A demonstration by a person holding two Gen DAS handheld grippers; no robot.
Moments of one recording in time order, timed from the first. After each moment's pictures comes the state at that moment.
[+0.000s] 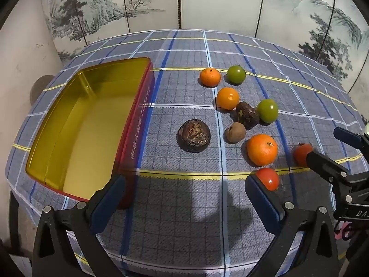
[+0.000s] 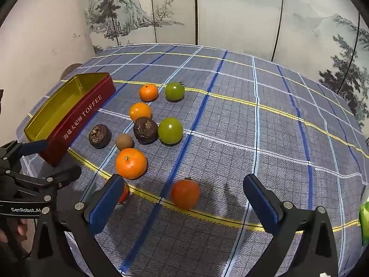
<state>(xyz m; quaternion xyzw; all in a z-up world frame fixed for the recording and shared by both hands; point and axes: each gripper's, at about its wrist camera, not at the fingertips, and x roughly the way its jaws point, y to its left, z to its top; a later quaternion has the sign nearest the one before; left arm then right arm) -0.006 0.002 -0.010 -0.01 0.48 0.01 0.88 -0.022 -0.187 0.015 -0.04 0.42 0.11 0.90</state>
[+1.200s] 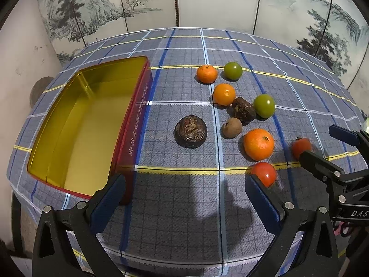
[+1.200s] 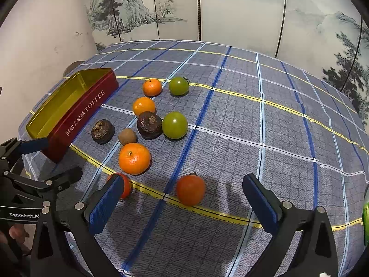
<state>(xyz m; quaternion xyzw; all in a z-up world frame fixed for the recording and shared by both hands) -0.011 -0.001 -0.010 0.00 0.48 0.00 0.88 -0.022 -0.185 0.008 -0.04 0.43 0.12 0.89</state>
